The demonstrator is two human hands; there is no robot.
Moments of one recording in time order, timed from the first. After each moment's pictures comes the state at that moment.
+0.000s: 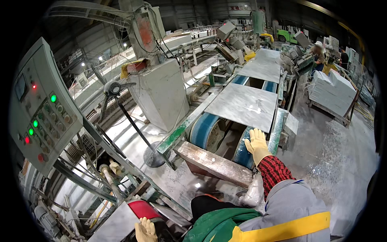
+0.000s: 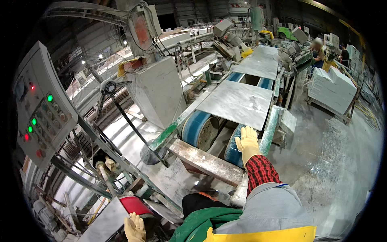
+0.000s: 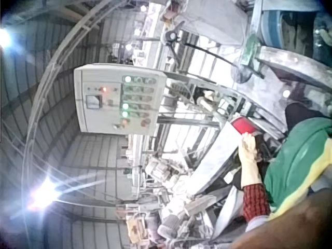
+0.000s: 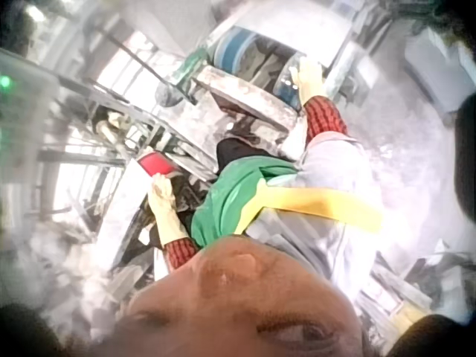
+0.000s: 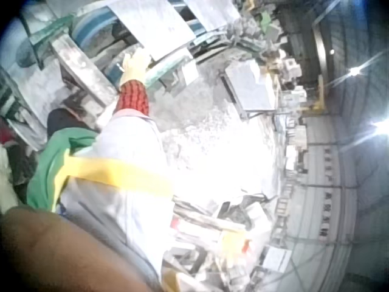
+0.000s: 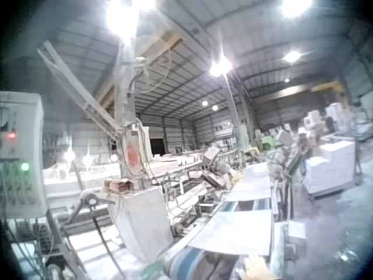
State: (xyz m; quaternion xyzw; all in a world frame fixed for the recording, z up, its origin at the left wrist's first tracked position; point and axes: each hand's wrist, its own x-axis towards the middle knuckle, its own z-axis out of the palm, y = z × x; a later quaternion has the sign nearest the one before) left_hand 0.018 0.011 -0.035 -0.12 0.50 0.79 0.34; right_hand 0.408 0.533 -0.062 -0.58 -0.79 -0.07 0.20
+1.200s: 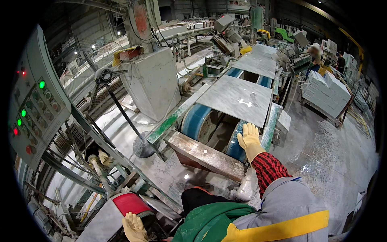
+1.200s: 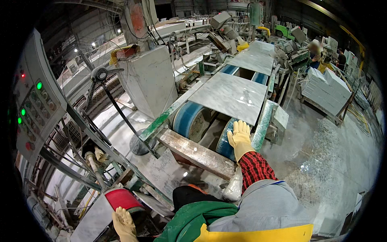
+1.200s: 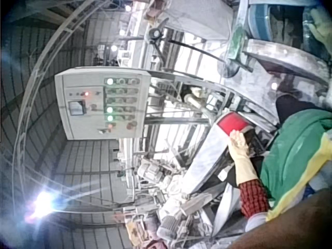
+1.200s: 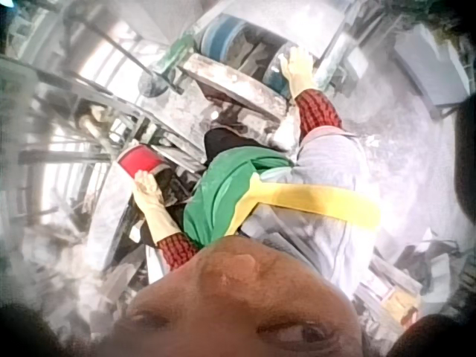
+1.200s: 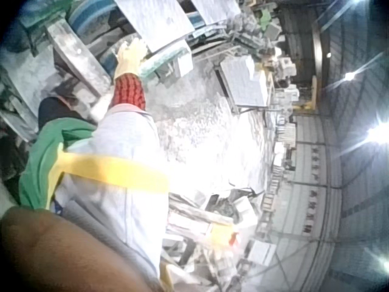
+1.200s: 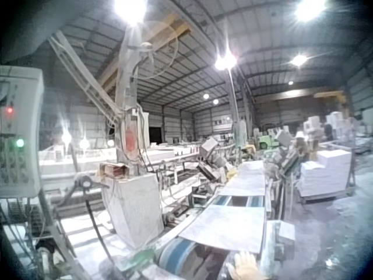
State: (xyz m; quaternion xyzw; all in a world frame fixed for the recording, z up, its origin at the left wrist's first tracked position) left_hand 0.002 0.009 -0.054 -0.18 0.44 0.84 0.27; right_hand 0.400 0.522 -0.067 -0.58 -0.78 -0.10 0.23
